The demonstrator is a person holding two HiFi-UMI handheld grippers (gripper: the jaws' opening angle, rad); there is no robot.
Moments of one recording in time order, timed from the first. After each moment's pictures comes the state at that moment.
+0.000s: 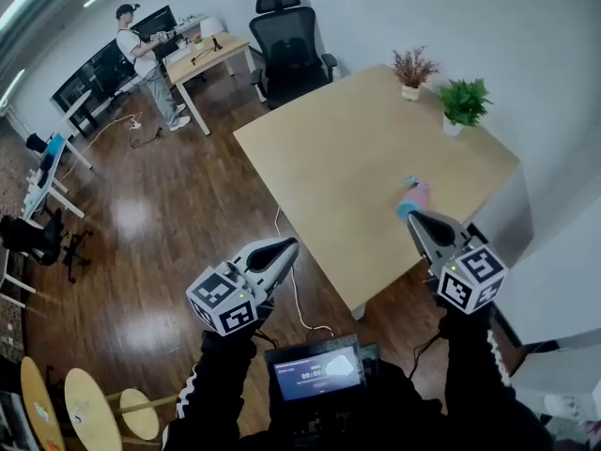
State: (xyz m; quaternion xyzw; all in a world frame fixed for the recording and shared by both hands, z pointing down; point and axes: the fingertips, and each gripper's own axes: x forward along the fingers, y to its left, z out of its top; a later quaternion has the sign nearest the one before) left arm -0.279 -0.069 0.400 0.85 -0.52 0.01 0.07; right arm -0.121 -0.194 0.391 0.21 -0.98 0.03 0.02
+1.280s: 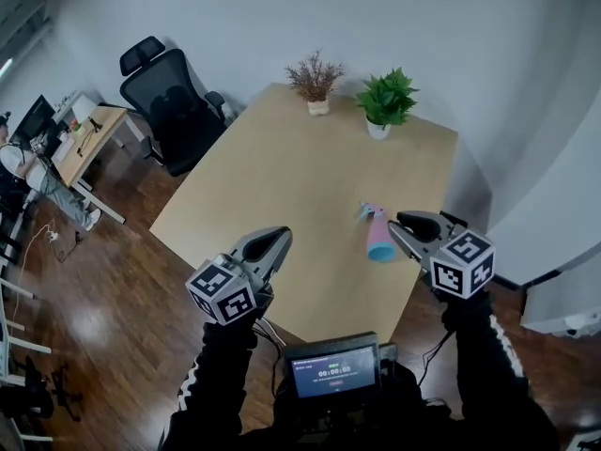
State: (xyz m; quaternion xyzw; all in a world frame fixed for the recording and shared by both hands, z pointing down) left arm -0.383 -0.479 0.409 0.94 -0.31 0.01 0.09; right arm -0.197 -0.494 0.425 0.38 -0.92 0.10 0.09
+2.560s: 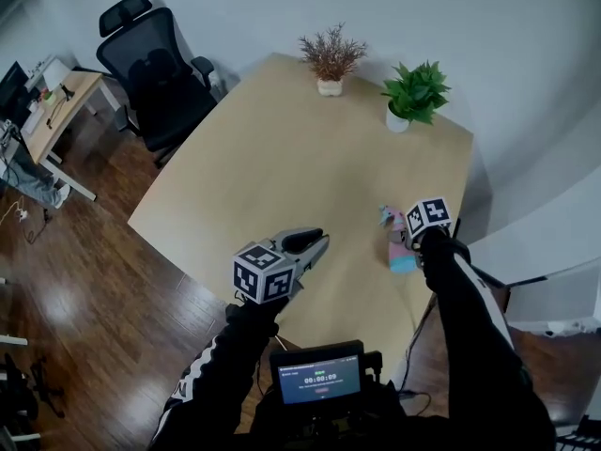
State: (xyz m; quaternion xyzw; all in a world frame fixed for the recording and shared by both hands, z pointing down) left arm -0.468 -0.663 0.568 0.93 -0.25 0.09 0.23; right arm -0.233 -0.712 0.748 0.46 -0.64 0.47 0.40
